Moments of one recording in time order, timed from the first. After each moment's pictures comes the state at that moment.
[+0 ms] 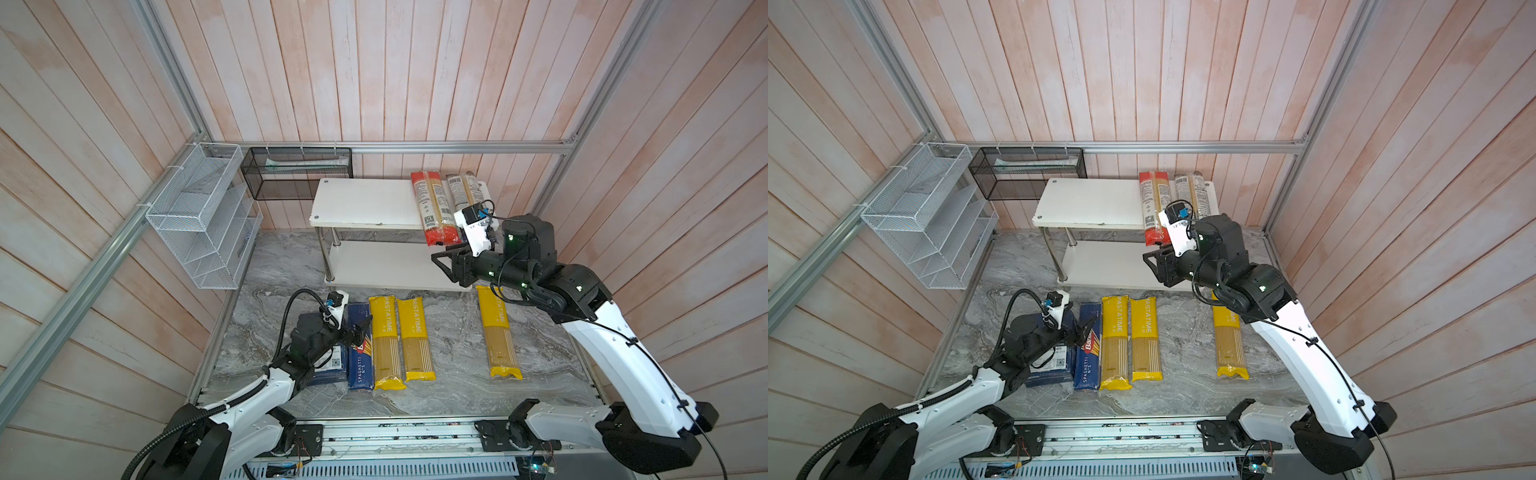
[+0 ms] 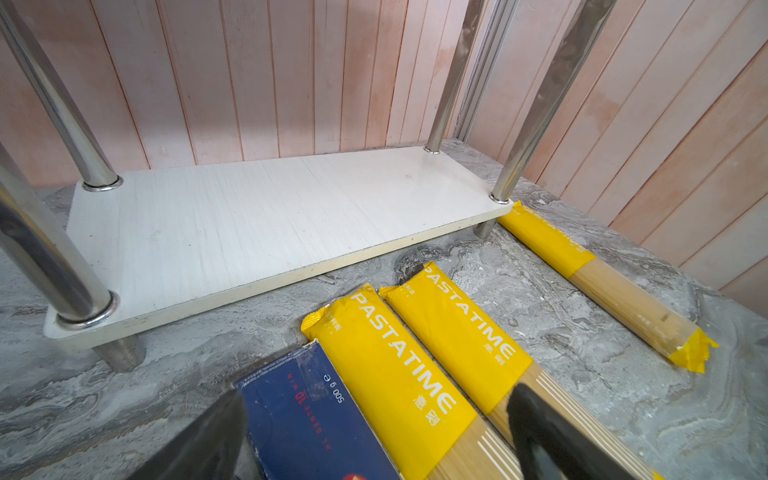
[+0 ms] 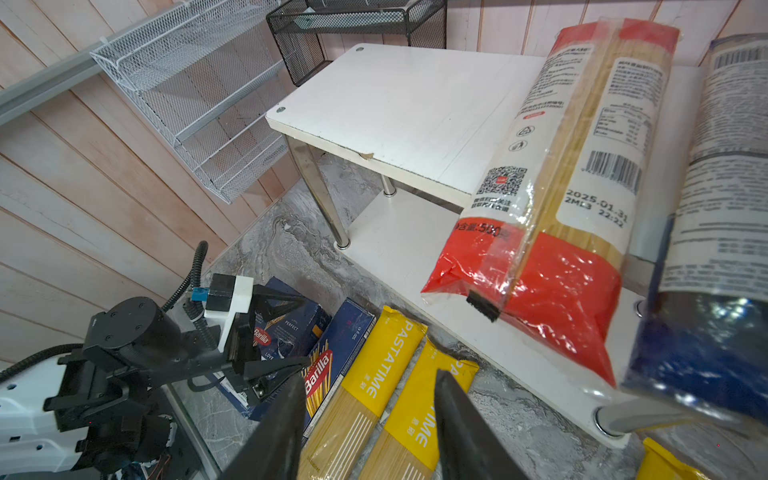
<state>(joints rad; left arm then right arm) -0.48 1.06 0.29 0.53 0.19 -0.12 0.66 1.24 1.64 -0.83 -0.15 0.20</state>
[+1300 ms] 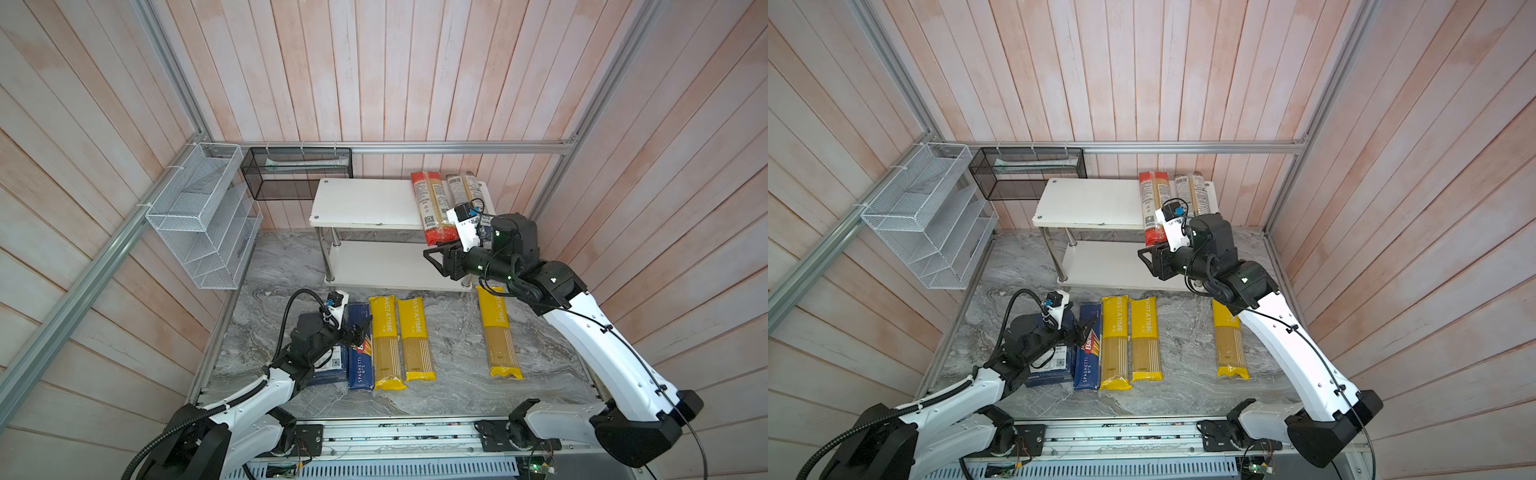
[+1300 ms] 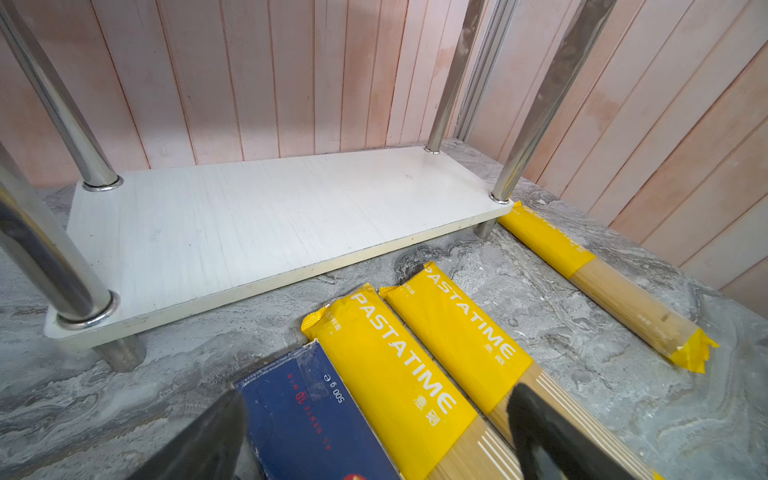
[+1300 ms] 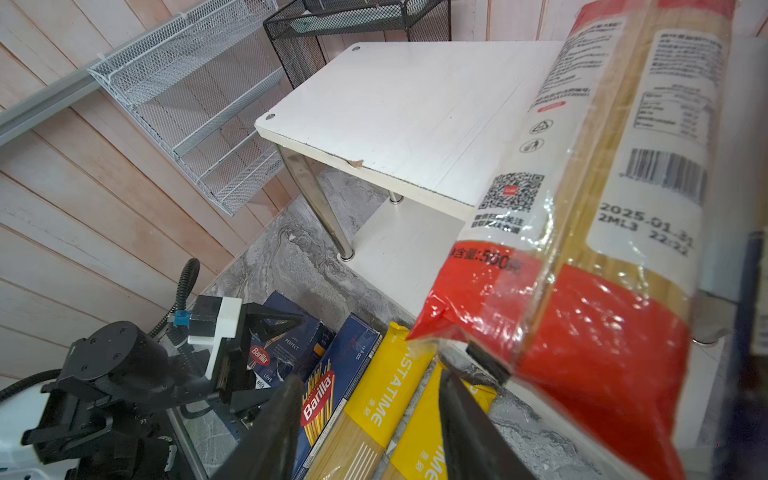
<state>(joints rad) -0.48 1.06 0.29 0.53 0.19 -0.12 0.59 1.28 1.54 -0.66 -0.25 0.21</state>
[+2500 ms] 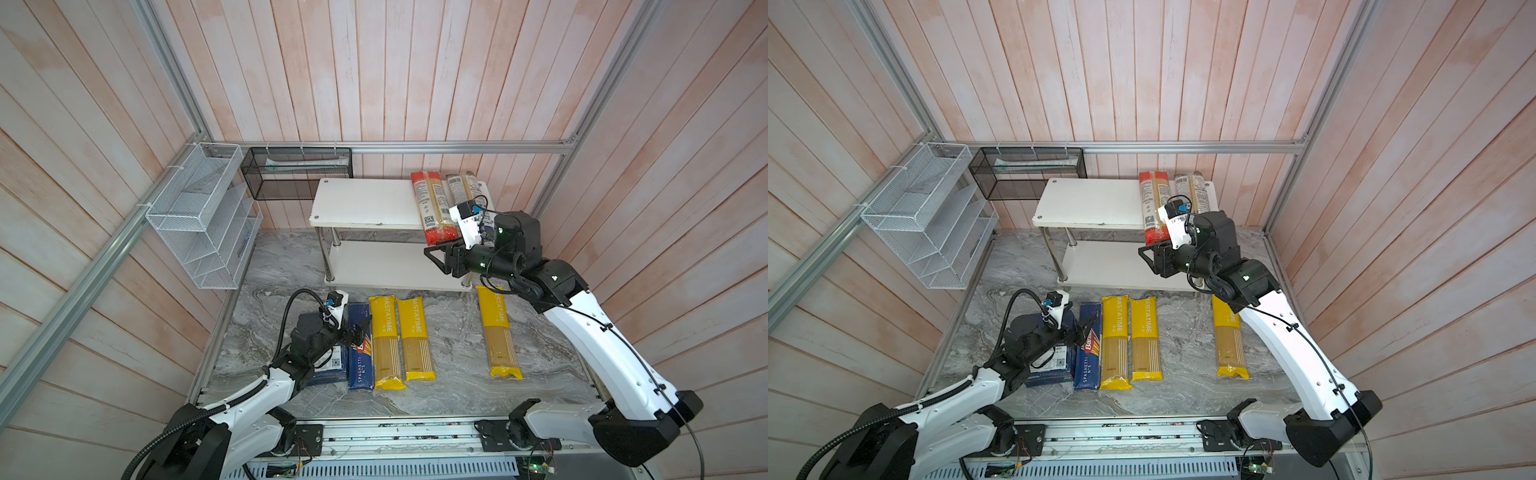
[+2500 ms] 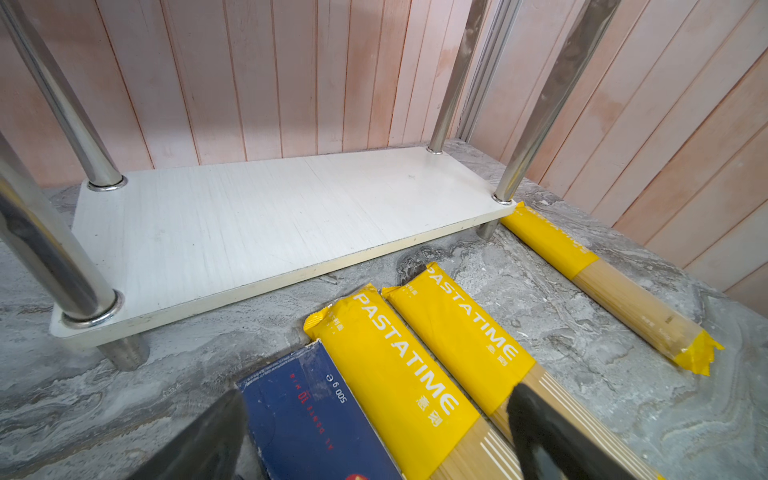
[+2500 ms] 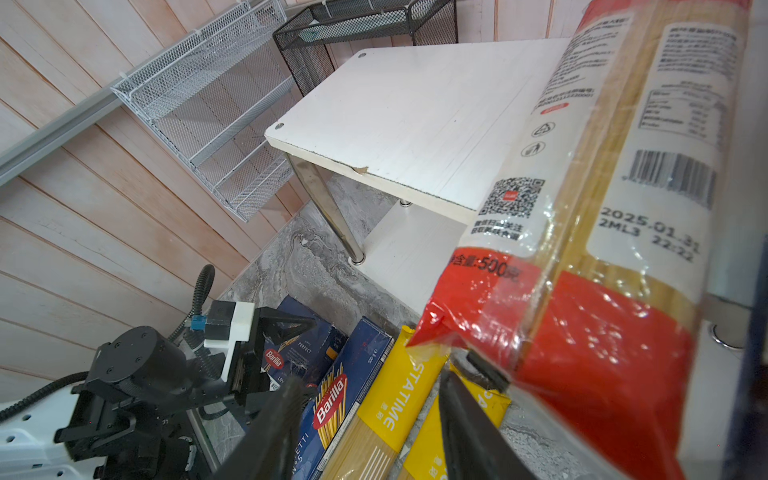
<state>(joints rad) -0.48 1.06 0.29 0.53 0.18 -0.12 0.56 1.28 1.54 -0.65 -0.31 0.24</state>
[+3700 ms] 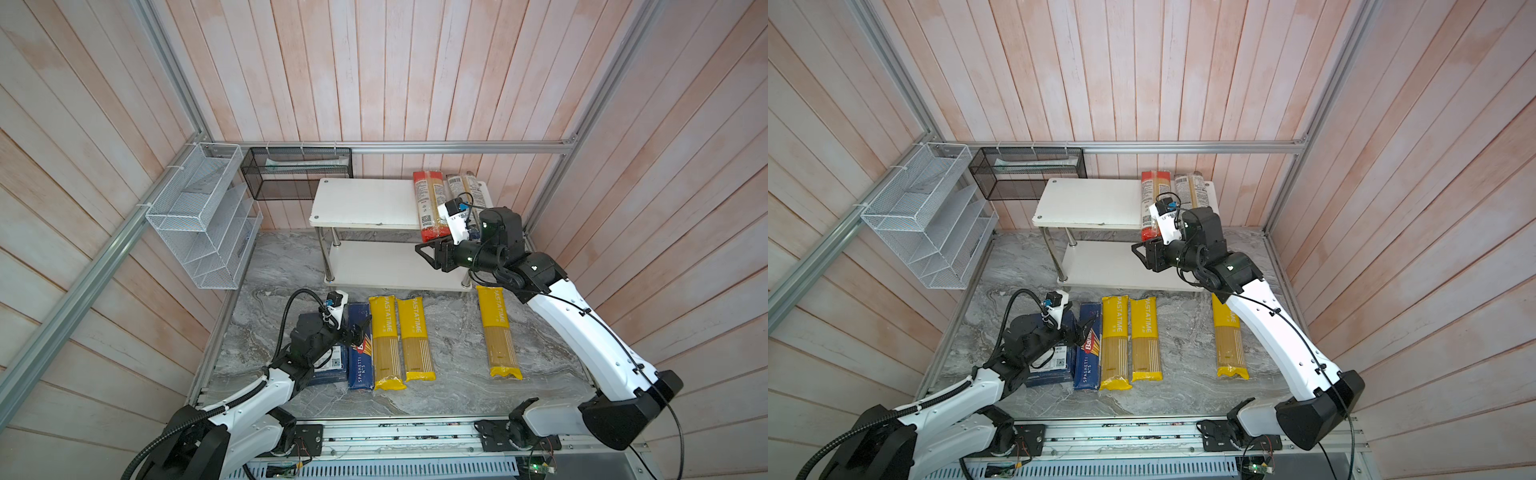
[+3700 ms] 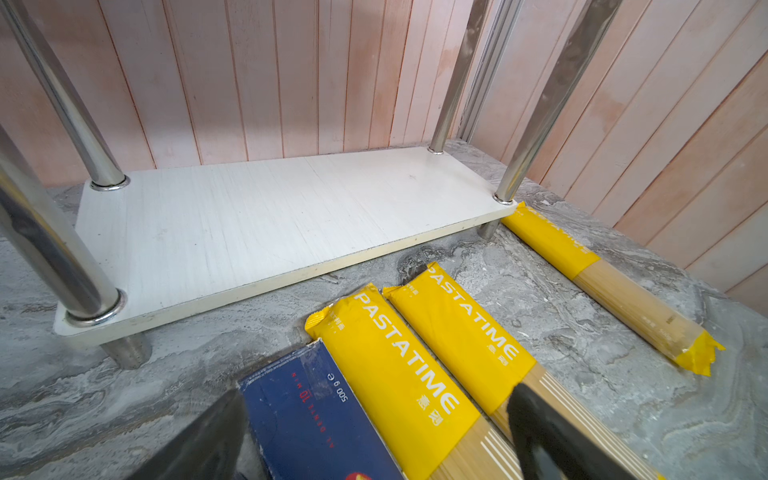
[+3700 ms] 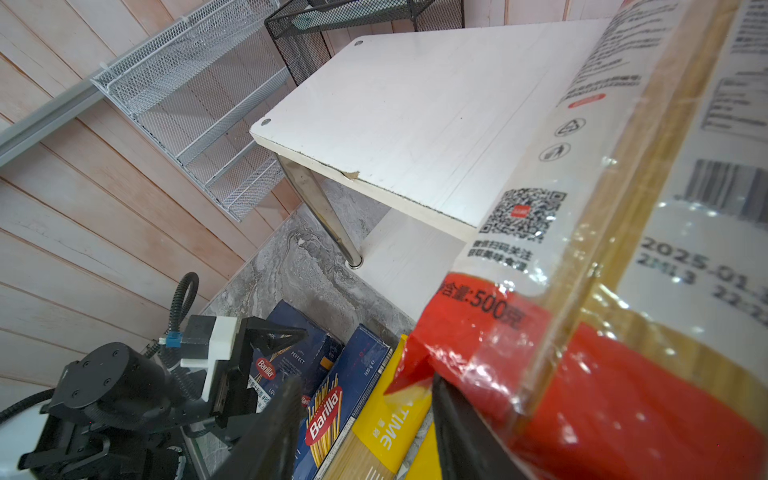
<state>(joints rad) -0.48 1.05 0.29 0.52 0.18 -0.12 0.56 1.38 1.56 -0.58 -0.33 0.24</state>
